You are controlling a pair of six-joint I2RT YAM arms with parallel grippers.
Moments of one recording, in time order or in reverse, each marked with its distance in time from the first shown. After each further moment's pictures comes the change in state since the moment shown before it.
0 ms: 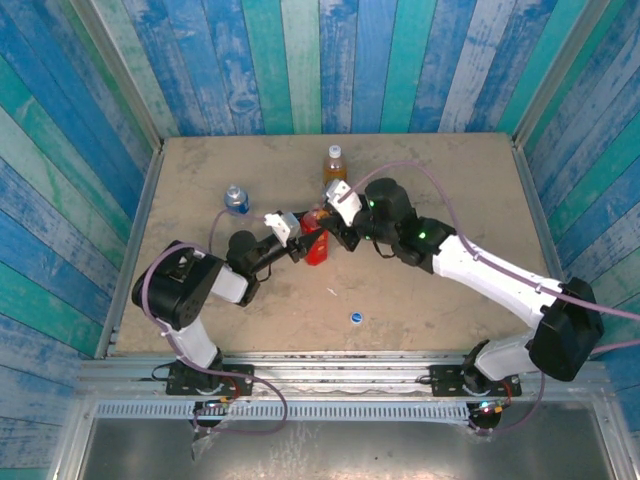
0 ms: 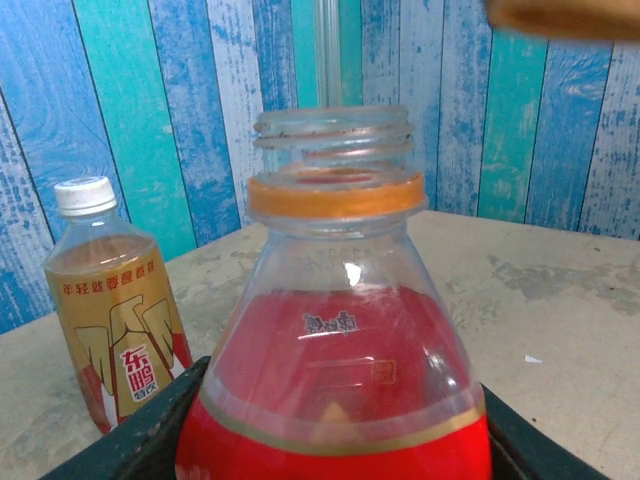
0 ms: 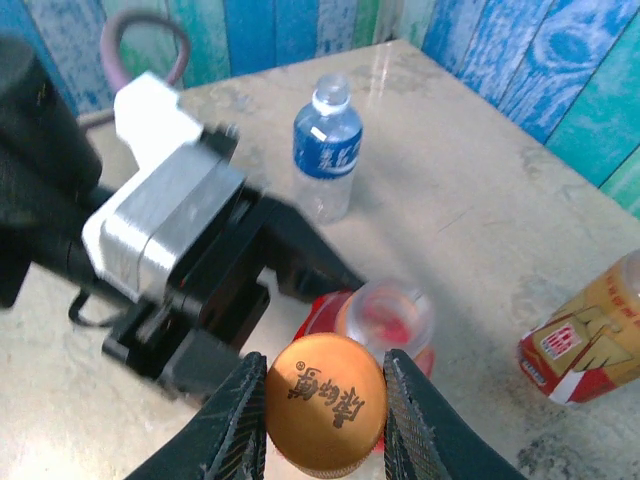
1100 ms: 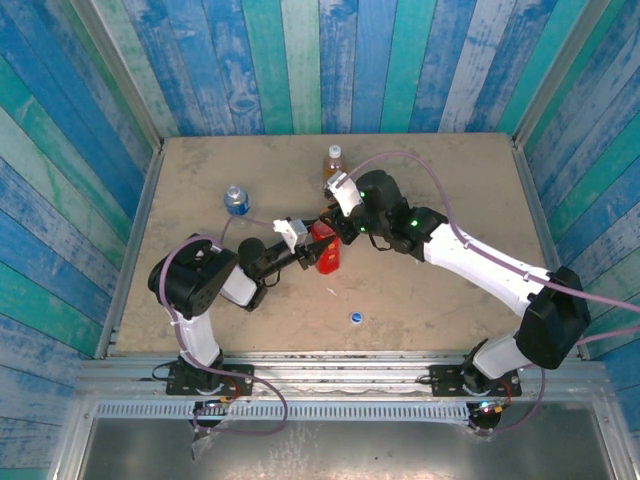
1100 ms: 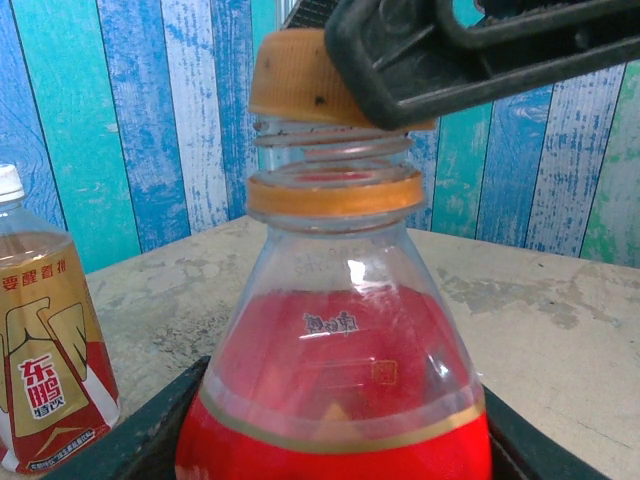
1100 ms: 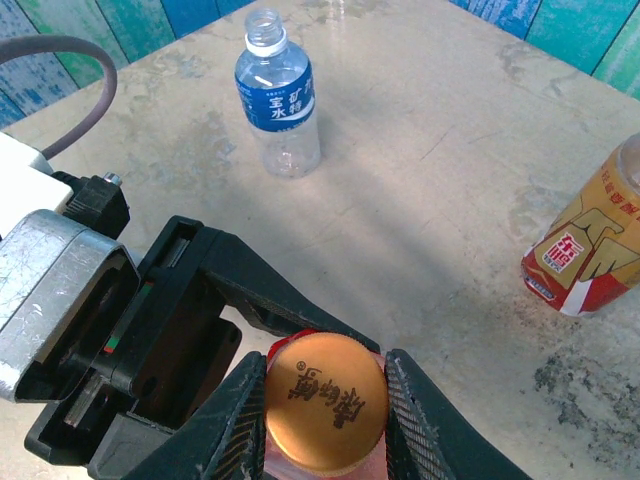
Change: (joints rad) left arm -0.079 0.098 -0.001 0.127 -0.016 -0.068; right arm -0.016 0.080 0.072 -0.124 0.057 0.151
